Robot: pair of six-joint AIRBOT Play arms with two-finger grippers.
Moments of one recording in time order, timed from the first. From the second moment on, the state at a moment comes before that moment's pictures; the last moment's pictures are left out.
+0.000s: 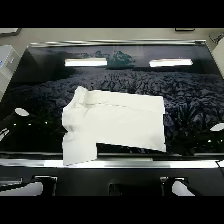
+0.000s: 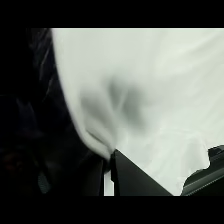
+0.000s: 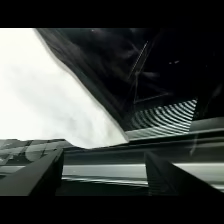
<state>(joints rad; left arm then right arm) 0.22 -1.43 0.82 0.91 -1.22 -1.26 -0.55 -1.22 0.65 -1.11 1.38 1.47</state>
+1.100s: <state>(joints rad) 0.22 -1.37 0.90 0.91 -1.27 -1.28 -0.34 -1.21 0.70 -1.02 1.34 1.45</state>
